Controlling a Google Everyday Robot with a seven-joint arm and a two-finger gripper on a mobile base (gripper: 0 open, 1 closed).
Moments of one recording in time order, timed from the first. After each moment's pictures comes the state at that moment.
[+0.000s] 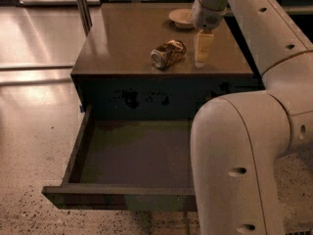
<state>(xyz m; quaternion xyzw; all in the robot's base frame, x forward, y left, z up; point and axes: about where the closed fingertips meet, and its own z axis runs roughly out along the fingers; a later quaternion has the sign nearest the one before) 0.755 -0.141 0.879 -0.72 0.67 -0.04 0.16</state>
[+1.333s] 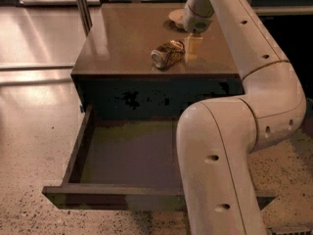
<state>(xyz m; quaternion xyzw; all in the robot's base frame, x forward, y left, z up) 0.797 -0.112 0.858 -0.73 0.65 -0.04 0.20</state>
